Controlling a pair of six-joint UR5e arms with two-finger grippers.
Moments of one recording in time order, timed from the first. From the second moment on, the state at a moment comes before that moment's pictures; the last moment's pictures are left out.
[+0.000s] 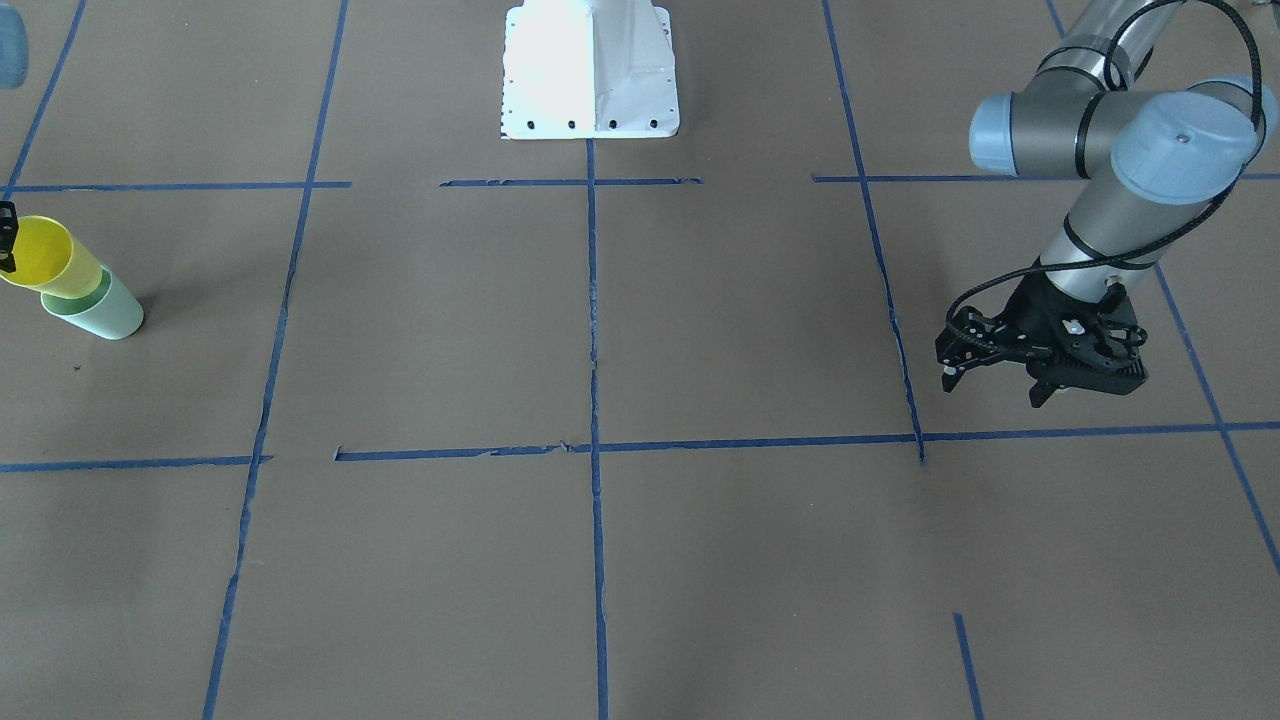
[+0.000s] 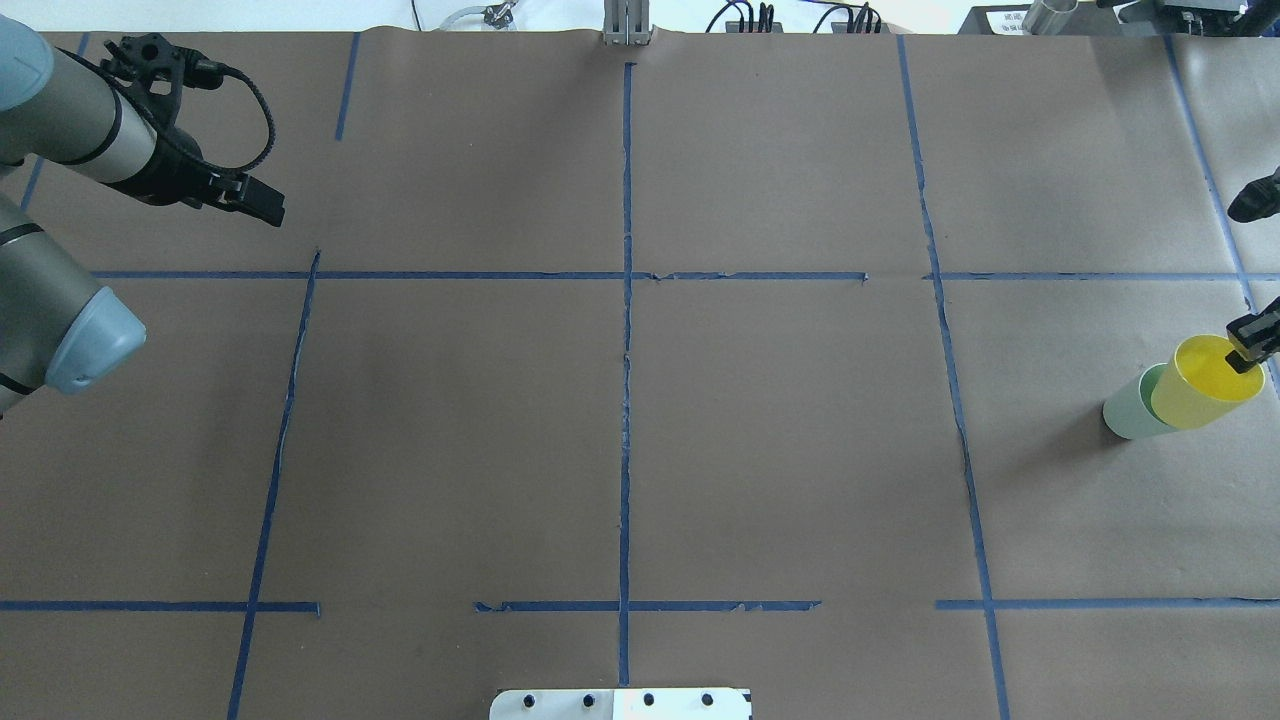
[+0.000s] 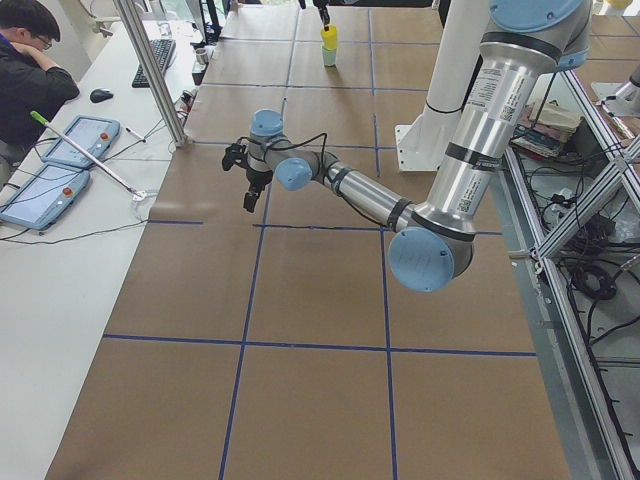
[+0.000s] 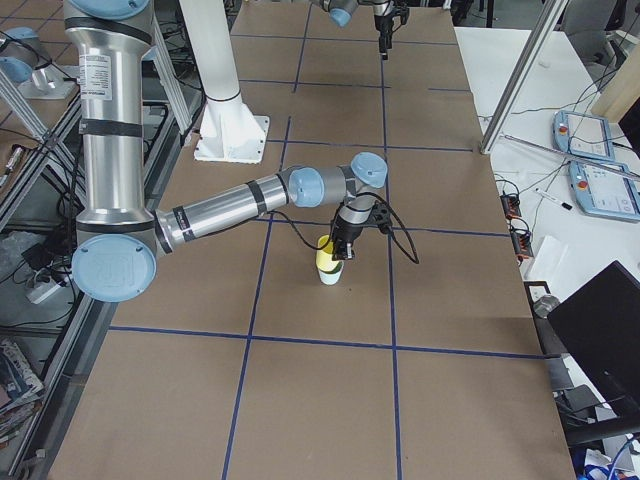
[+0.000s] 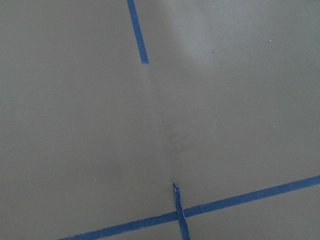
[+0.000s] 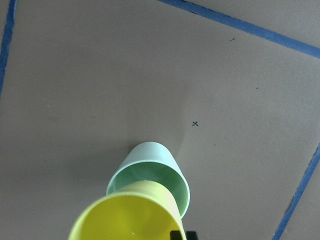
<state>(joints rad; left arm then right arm) -0.98 -1.91 -1.67 -1.90 -2.05 -0.66 1.16 -1.59 1.93 -1.81 2.26 0.07</state>
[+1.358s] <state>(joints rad) -1.02 -1.88 -1.68 -1.89 -2.14 -0.60 1.26 -1.61 1.94 -1.81 2.26 0.05</state>
